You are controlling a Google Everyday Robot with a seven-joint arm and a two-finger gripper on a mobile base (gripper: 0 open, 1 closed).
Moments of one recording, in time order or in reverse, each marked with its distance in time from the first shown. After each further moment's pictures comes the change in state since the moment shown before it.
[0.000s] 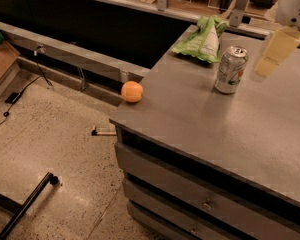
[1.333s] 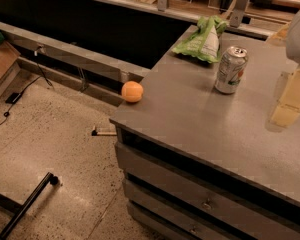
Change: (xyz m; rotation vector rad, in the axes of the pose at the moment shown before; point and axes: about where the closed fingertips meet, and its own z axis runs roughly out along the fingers) arm 0.011 0.117 -0.035 -0.066 0.071 -0.124
